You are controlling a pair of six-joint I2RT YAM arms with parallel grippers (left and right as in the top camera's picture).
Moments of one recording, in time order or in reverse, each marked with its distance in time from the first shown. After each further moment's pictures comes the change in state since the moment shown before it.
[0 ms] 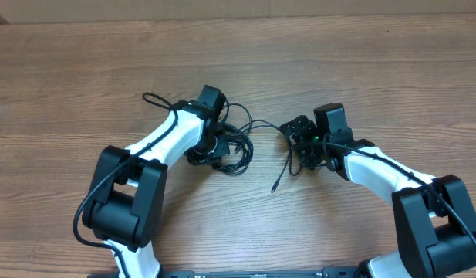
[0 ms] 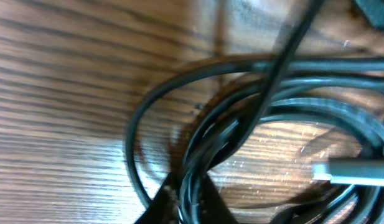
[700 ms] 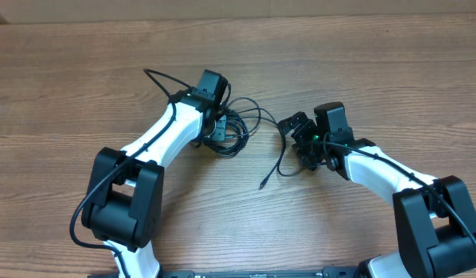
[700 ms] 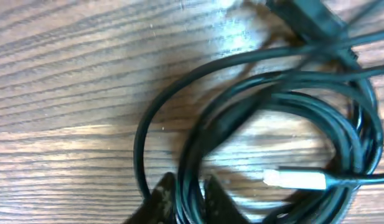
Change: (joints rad) left arm 0.008 -0.002 0.098 0.072 -0.174 0.291; right arm 0.000 -0.005 0.006 0.000 -0.010 -0.001
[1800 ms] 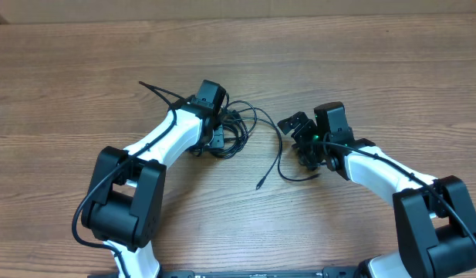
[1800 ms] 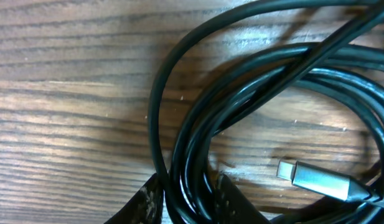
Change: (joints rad) left arm 0.000 0.000 -0.092 0.040 -0.004 -0.145; right arm 0.000 0.000 0.000 0.003 0.000 0.000
